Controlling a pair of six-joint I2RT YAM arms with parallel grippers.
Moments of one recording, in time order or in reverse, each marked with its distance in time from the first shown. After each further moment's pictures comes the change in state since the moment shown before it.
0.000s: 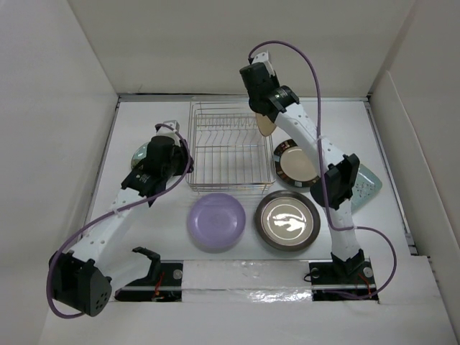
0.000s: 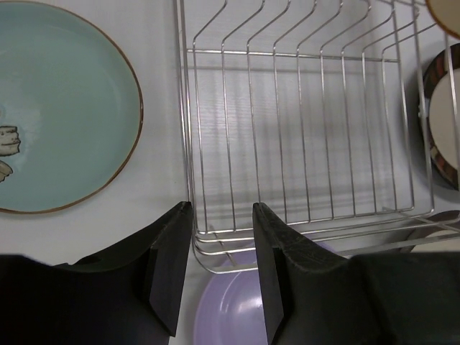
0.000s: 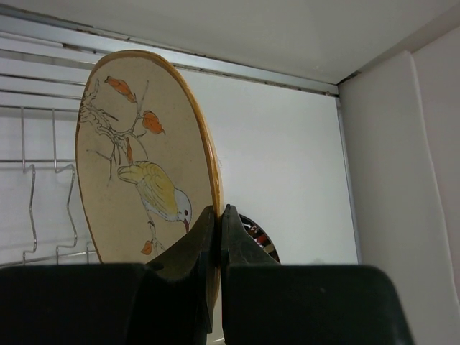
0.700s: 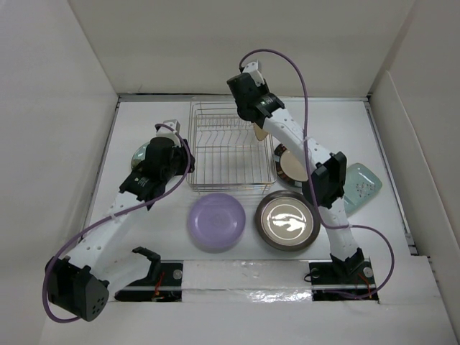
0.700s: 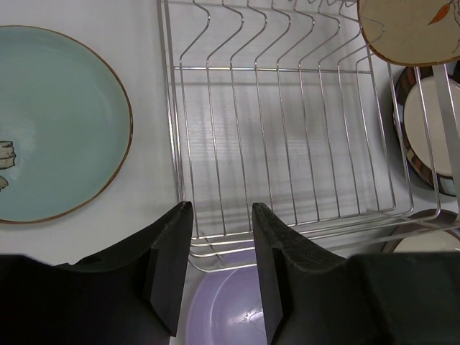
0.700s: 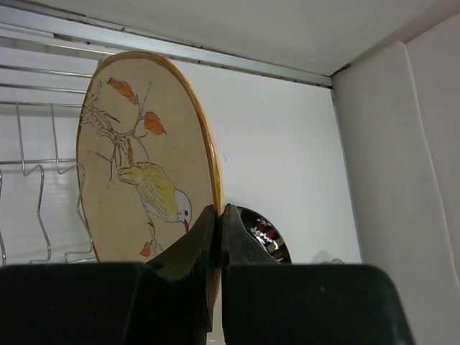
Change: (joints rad) left arm -0.034 -0.061 0.000 0.019 -0.001 0.001; right arm 0.053 0.088 0.011 0.016 0.111 0.037
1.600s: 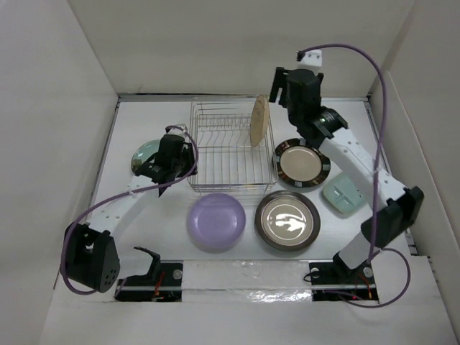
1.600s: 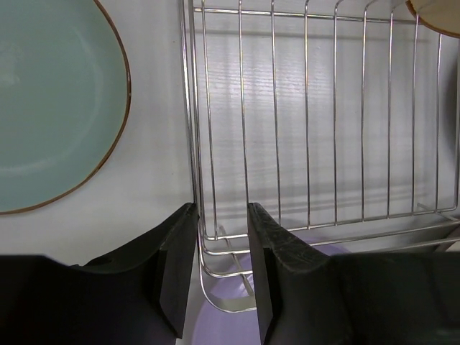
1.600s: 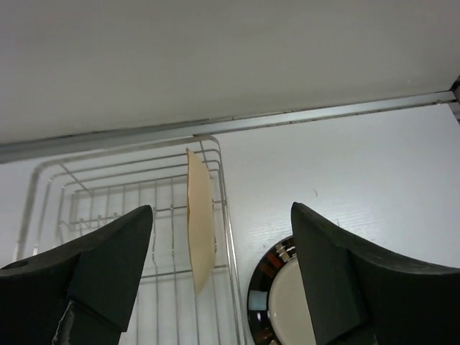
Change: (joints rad) left arm 0.027 0.214 0.000 0.010 0.030 -0.016; right arm -0.086 -0.619 -0.650 0.465 -0.343 0.261
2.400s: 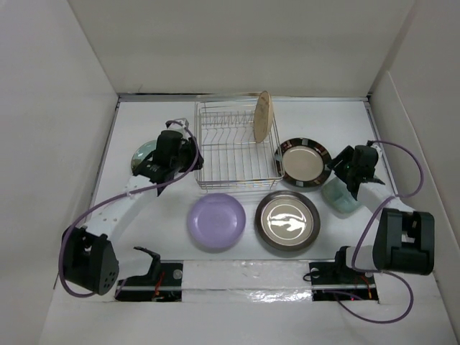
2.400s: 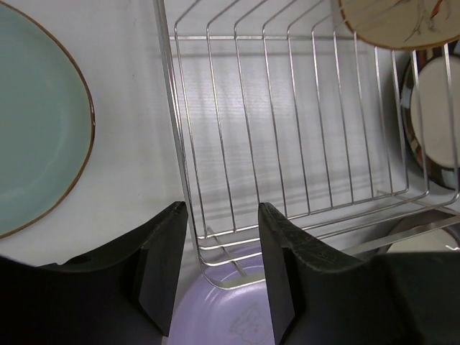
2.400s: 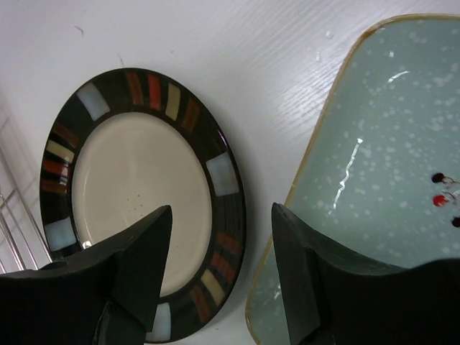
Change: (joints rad) left arm 0.006 0.000 0.030 0.050 0.086 -0.022; right arm -0.705 -0.330 -1.140 0.437 -0.625 0.364
